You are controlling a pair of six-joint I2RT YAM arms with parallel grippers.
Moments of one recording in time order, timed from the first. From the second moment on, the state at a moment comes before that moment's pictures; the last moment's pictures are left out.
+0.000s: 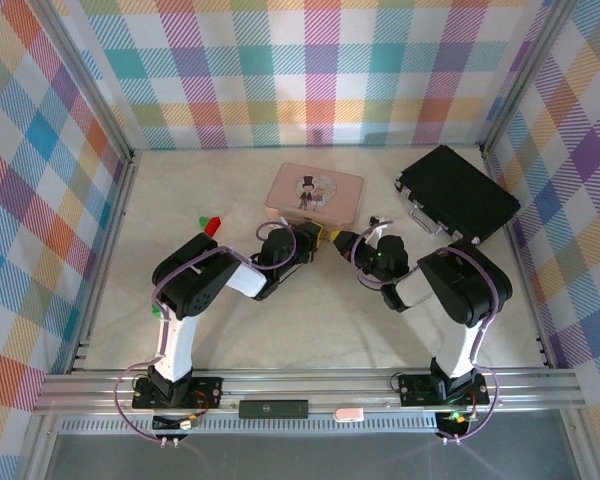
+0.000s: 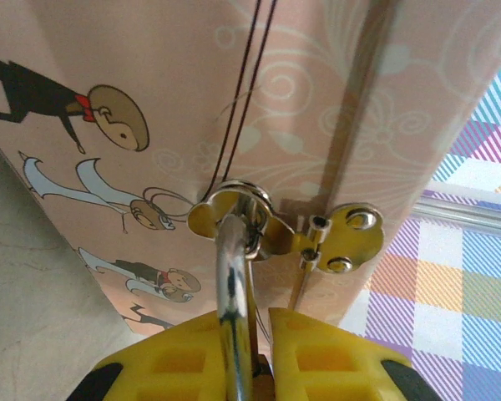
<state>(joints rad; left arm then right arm) -0.70 2.04 0.85 1.00 -0.01 -1.70 0.49 1.82 0.48 1.18 -0.29 1.09</state>
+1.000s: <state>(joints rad) -0.70 1.99 0.85 0.95 0.03 -1.61 0.55 1.84 0.46 1.20 -0.25 1.27</state>
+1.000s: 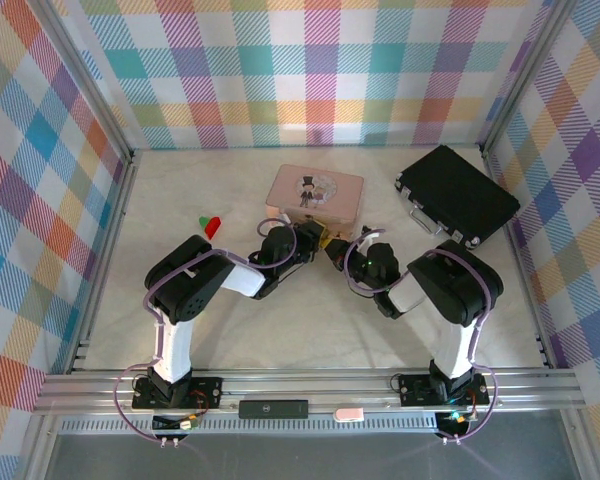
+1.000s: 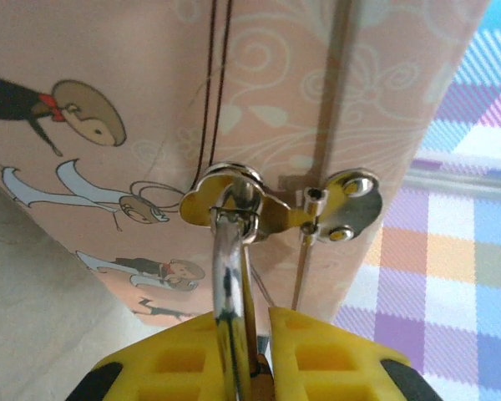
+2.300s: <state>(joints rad) -0.69 1.86 0.69 0.86 0.10 -1.28 0.30 1.46 0.79 0.10 -0.88 0.56</state>
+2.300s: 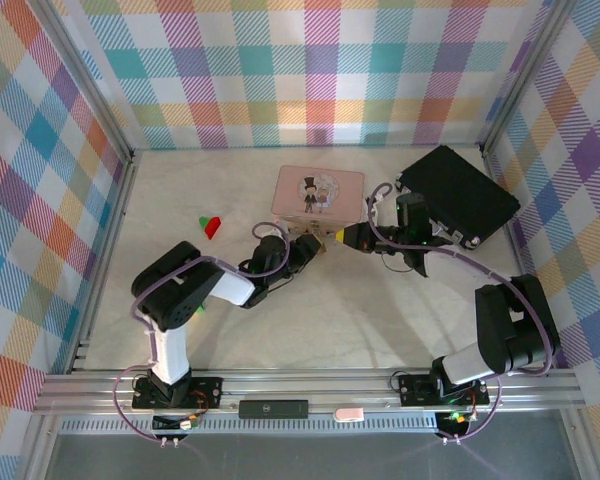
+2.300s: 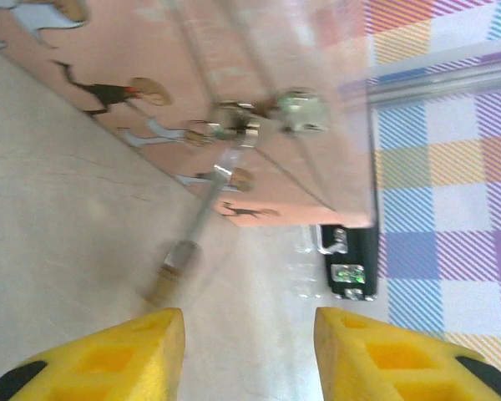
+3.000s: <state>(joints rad) -0.57 1.56 0.75 0.81 0.50 -1.12 0.29 1.47 0.97 -0.20 -1.14 0.25</state>
